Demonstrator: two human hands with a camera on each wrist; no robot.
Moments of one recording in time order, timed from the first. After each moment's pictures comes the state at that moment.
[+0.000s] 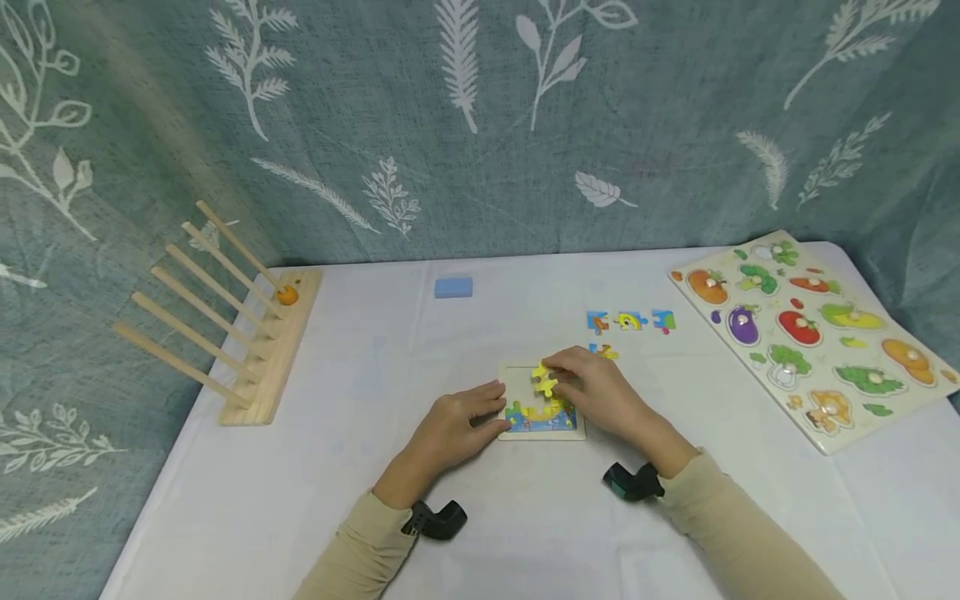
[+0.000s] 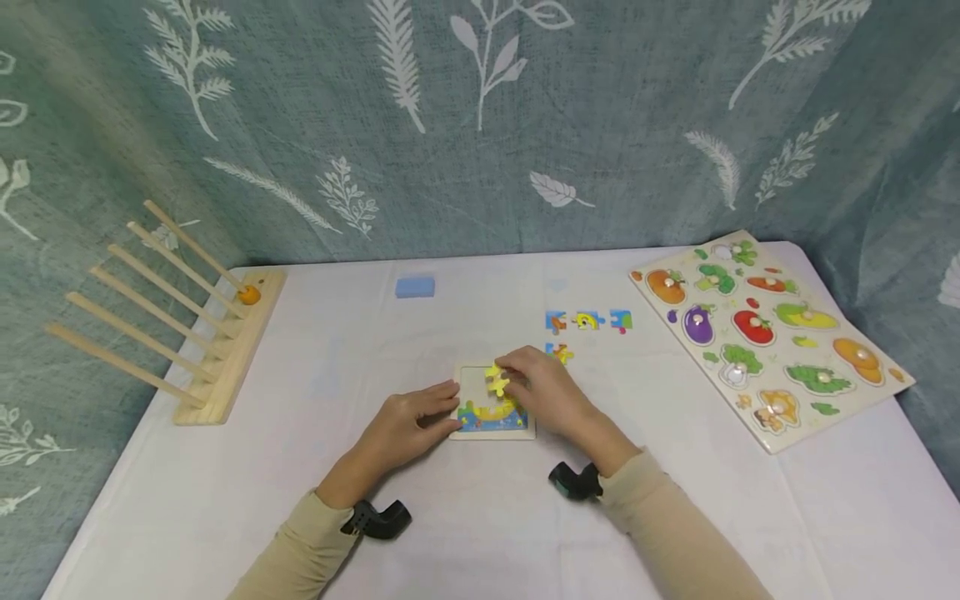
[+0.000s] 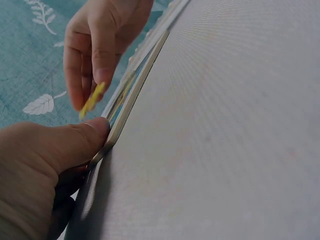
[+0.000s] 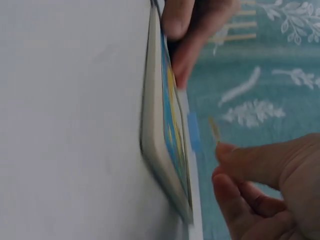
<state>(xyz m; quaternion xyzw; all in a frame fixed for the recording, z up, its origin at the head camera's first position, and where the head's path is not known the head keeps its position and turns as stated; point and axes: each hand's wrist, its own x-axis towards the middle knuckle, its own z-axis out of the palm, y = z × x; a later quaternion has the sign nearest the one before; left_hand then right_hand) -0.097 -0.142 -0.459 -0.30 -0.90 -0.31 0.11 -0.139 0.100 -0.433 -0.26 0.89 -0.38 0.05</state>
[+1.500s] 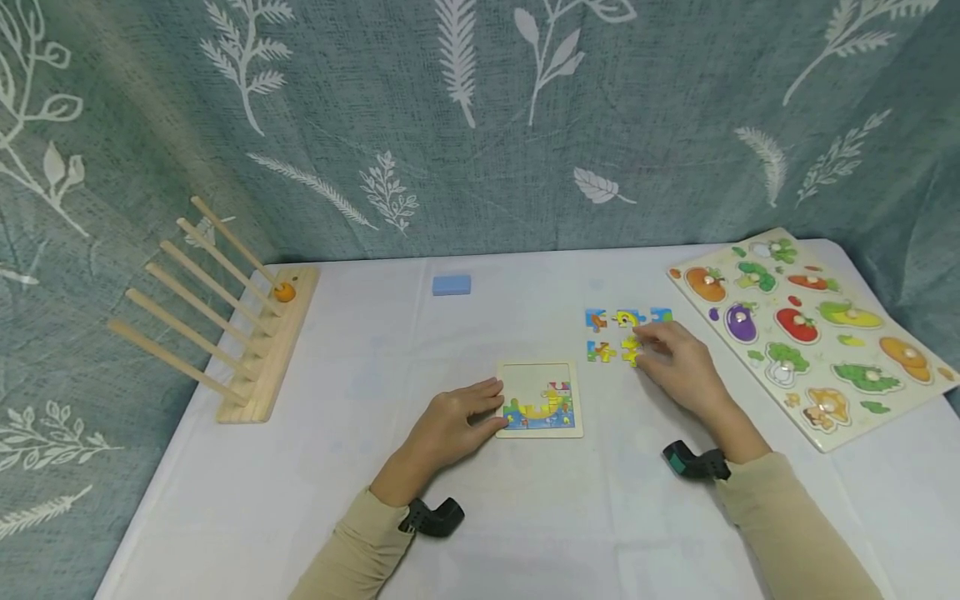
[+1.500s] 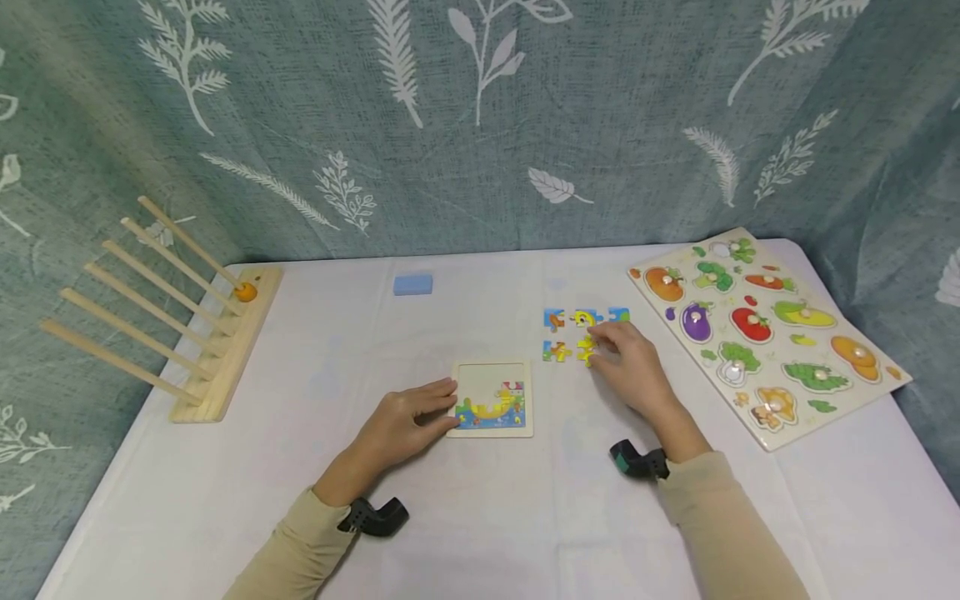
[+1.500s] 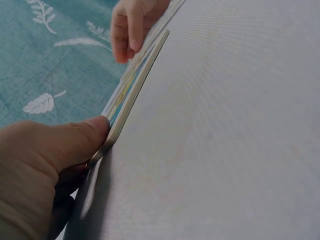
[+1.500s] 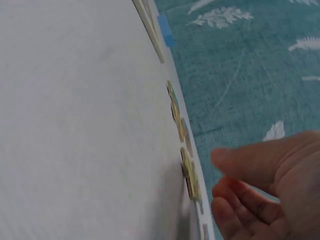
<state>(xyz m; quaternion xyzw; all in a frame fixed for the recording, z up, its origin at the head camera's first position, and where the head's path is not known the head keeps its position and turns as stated) -0.097 -0.142 -0.462 -0.30 -0.89 -0.32 0.11 -0.158 0.193 -0.446 -0.12 0.92 -0.38 0.00</state>
